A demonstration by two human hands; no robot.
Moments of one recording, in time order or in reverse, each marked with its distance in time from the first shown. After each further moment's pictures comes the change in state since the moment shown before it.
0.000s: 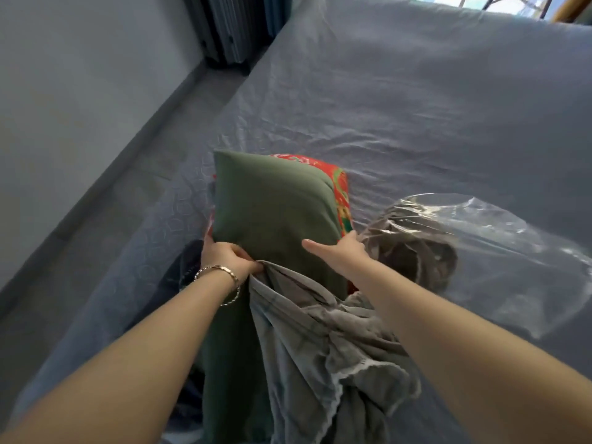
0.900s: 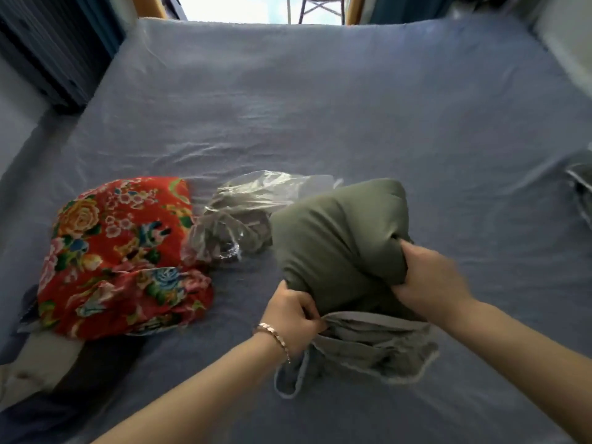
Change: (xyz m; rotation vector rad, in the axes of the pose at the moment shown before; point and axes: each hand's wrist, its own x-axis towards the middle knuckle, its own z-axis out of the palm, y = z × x) left_hand -0.308 0.137 0.203 0.051 -0.387 0.701; right_hand -0.221 0.289 -0.262 -0.398 0.500 -0.261
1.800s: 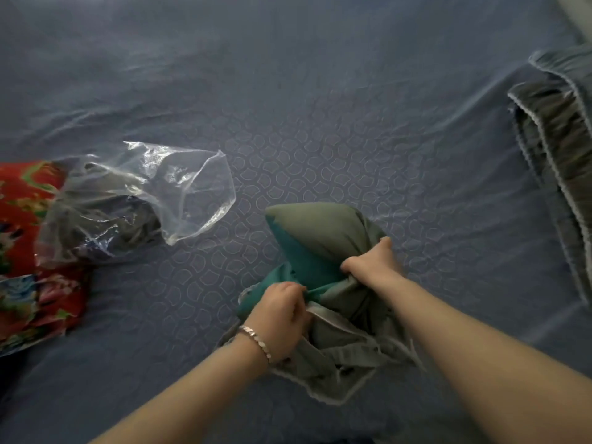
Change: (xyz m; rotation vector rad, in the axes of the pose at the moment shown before) left_hand 0.042 0.101 0.207 0.140 -0.137 0.337; right_hand 0.032 0.240 0.036 0.416 -0.248 0.861
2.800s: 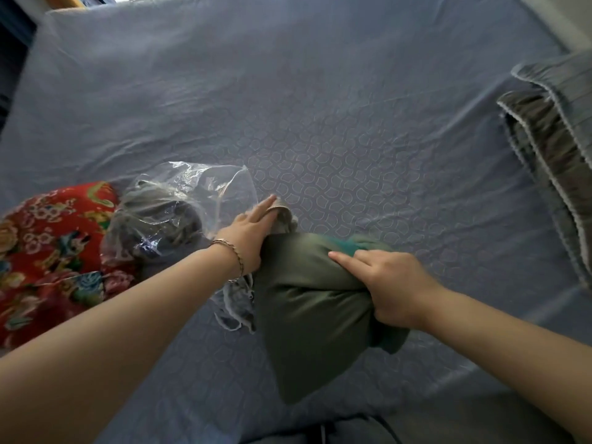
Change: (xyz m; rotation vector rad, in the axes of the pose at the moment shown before) left_hand 0.021 0.024 -0.129 0.652 -0.259 -0.106; right_hand -0.120 0.031 -0.048 -0.731 0.246 -1.277
